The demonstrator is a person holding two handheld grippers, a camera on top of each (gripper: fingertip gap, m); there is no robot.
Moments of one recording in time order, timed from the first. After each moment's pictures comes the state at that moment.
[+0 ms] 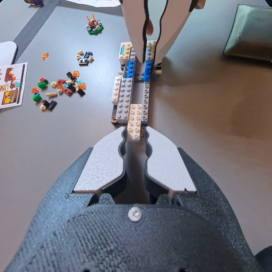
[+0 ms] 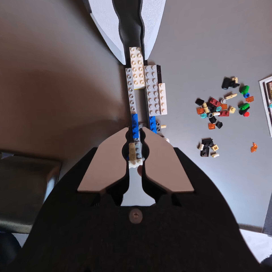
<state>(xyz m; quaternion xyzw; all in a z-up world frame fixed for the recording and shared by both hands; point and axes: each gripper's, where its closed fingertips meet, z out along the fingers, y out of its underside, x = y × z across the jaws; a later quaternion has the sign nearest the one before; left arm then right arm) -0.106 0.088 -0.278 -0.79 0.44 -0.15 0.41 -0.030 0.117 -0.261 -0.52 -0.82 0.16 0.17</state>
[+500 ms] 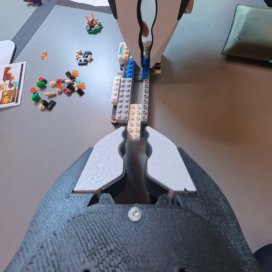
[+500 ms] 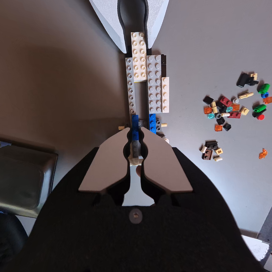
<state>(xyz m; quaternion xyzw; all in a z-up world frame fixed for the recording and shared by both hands) -0.106 0.087 -0.278 -0.79 0.44 -0.16 0.40 -0.029 0.122 -0.270 -0.51 -0.84 0.14 0.11</state>
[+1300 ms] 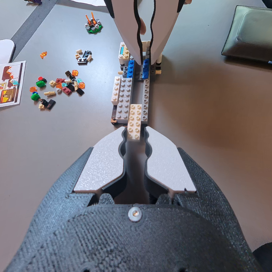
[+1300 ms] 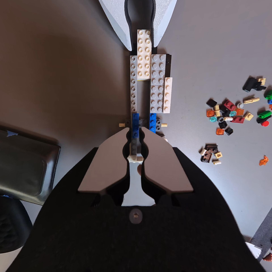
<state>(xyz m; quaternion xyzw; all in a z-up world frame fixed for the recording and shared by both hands) -0.106 0.087 -0.278 -0.79 0.44 -0.16 0.40 -0.028 0.123 -0.268 -0.49 -0.86 0.14 0.08</state>
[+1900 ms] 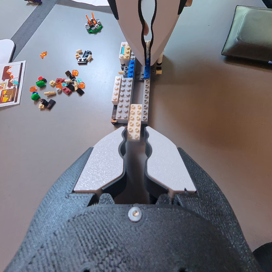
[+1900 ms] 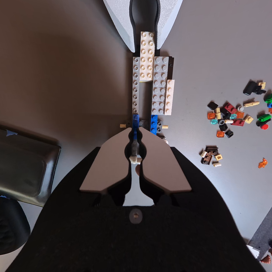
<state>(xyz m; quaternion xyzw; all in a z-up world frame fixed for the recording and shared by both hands) -0.105 0.087 -0.278 -0.79 0.44 -0.16 0.40 -0.028 0.122 -0.269 -0.48 -0.86 0.14 0.08</state>
